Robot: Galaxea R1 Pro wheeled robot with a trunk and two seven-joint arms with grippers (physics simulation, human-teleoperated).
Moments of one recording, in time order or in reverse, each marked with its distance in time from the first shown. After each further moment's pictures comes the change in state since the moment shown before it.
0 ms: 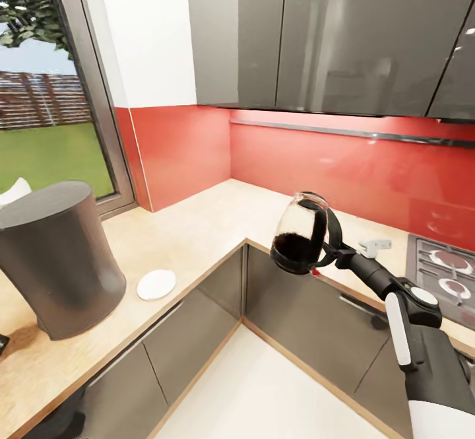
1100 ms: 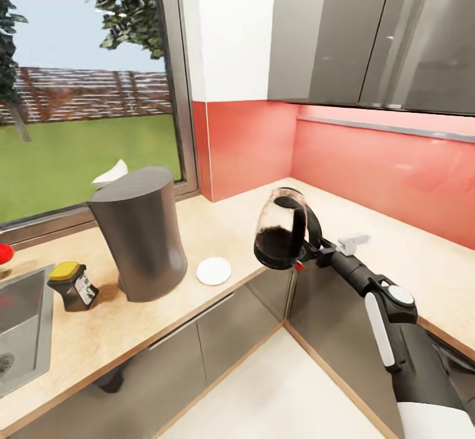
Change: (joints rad) left arm 0.000 -0.007 -0.003 0.004 -0.002 0.002 -0.002; right arm 0.000 0.002 0.140 0.020 0.000 -0.147 0.002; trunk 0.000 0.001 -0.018
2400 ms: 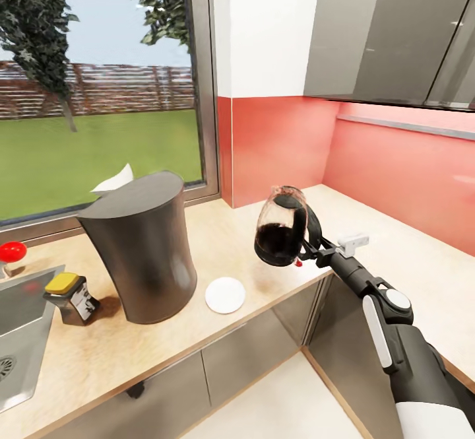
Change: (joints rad) left arm 0.000 -0.017 0.000 0.006 -0.002 0.014 -0.002; right arm 0.000 -0.002 0.002 0.053 -0.002 -0.119 0.002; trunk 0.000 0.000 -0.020
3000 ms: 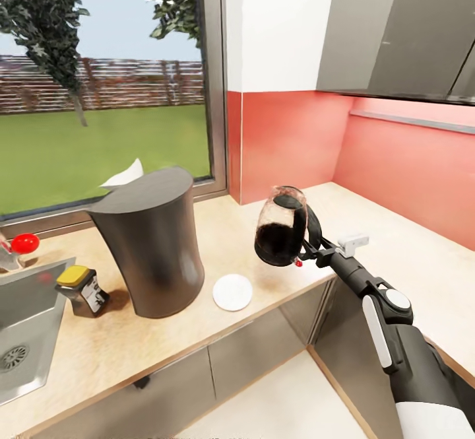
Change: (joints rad) left arm 0.001 0.000 0.000 0.000 0.000 0.000 0.001; right arm 0.000 0.001 0.001 0.000 0.001 -0.001 -0.002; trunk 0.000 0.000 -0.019
